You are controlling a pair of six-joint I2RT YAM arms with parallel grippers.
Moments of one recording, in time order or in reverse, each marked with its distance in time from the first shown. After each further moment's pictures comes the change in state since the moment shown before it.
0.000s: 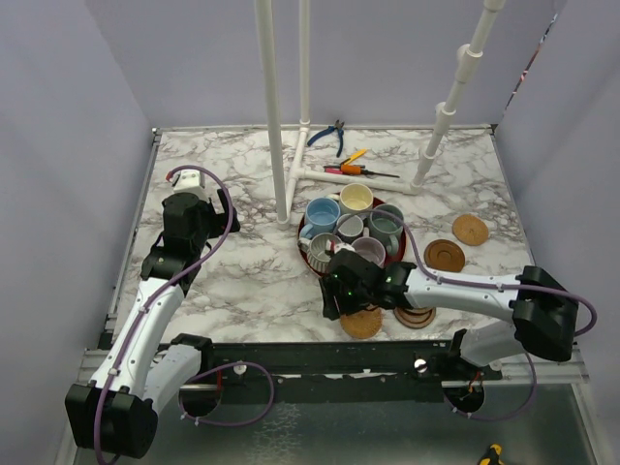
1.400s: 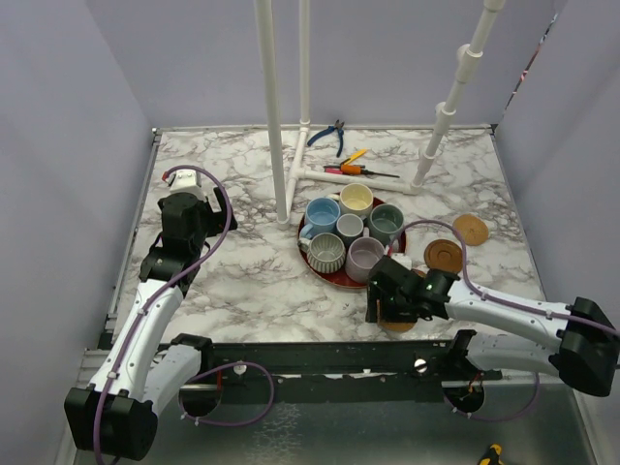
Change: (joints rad) left arm 0.000 -0.012 0.006 0.000 -0.049 -0.001; right arm -0.160 -0.325 -0.167 -0.312 0.080 0.231
